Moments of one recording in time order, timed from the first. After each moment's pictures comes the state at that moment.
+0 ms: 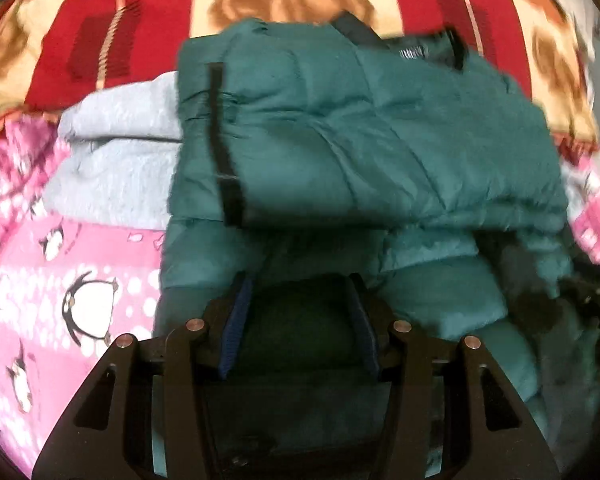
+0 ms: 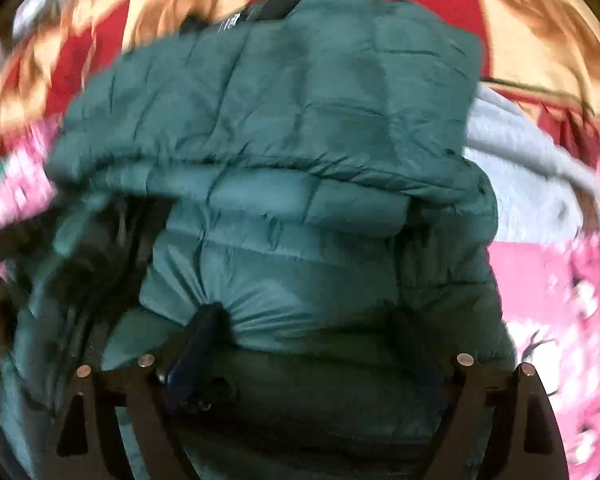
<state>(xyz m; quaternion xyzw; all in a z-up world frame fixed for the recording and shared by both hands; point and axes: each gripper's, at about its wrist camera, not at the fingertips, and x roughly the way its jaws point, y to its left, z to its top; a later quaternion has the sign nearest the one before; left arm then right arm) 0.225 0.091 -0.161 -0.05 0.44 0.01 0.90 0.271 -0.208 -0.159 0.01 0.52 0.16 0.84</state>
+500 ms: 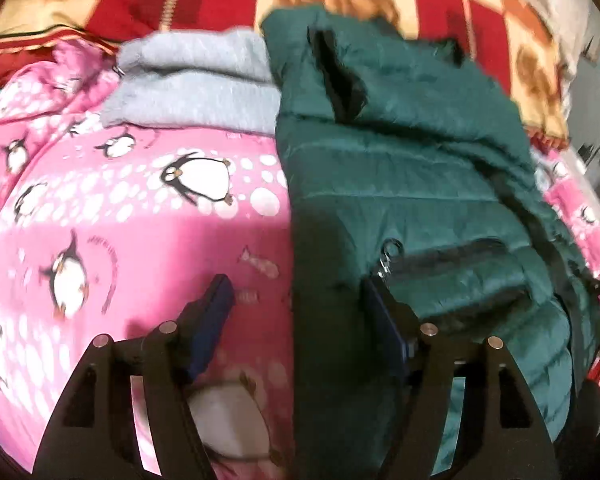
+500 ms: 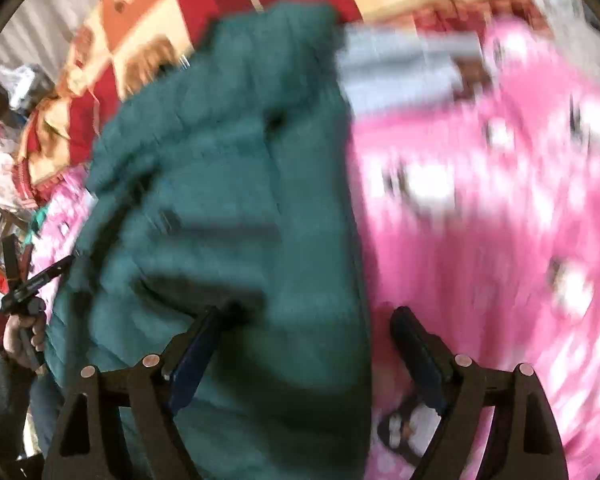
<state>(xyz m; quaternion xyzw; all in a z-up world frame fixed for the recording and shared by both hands) 0.119 0.167 -0.169 -0.09 0.44 -0.03 0.89 0.165 -0.326 -0.170 0.11 0.50 0.17 0.84</state>
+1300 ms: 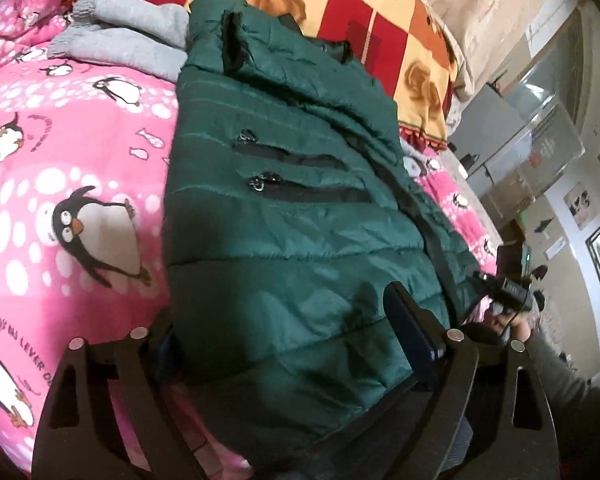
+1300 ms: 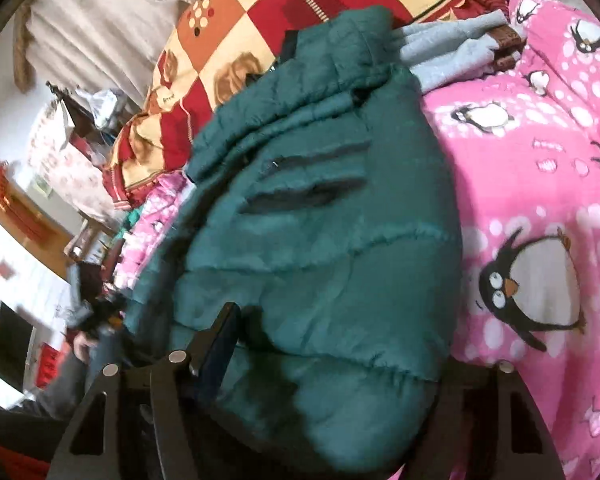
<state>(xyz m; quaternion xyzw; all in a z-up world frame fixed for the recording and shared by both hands) 0.037 0.159 -0.170 -0.22 0.41 -0.23 0.85 0.101 -0.331 -0.188 0.22 0.43 0.32 0.82</state>
